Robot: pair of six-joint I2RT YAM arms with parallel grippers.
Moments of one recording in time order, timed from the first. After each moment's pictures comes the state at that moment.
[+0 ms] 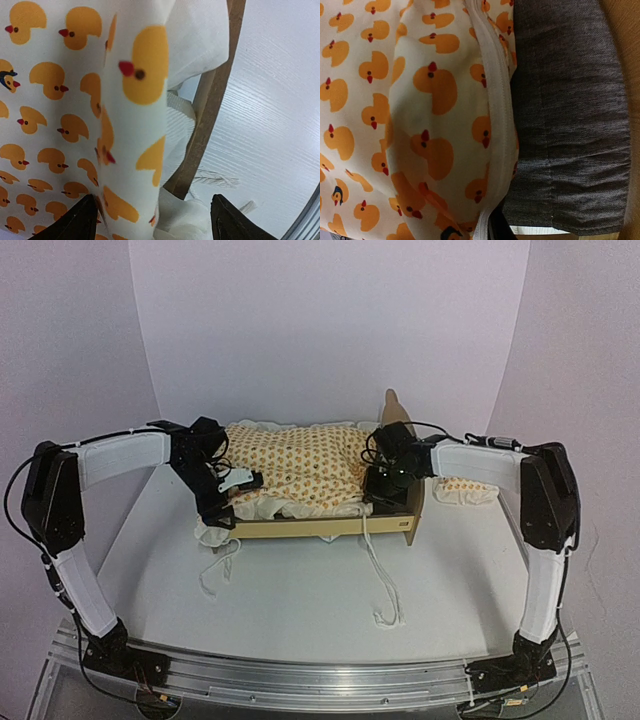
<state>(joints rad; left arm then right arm) -0.47 1.75 1.41 -0.90 0.18 0.74 0.60 2.01 1.59 -0.60 -0.04 0.73</state>
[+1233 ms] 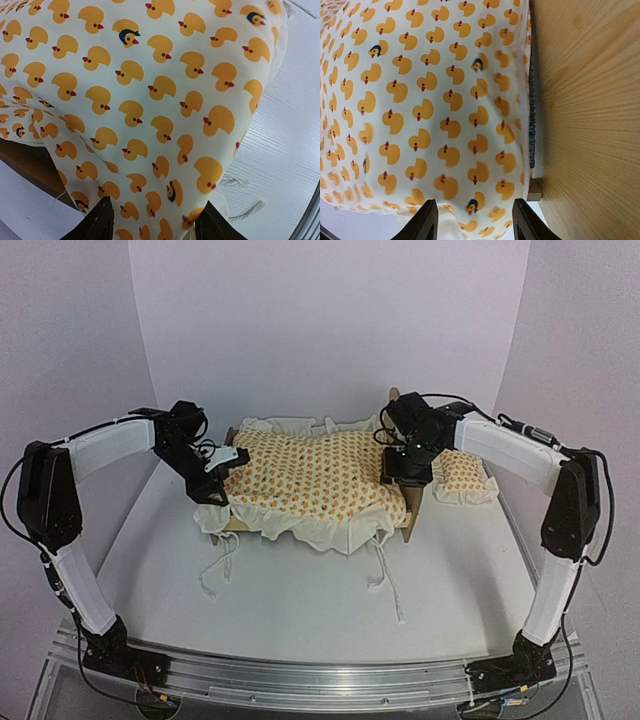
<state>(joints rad) -0.35 1.75 1.48 -0.89 0.34 0.84 0.60 1.88 1.74 -0.93 0.11 0.55</state>
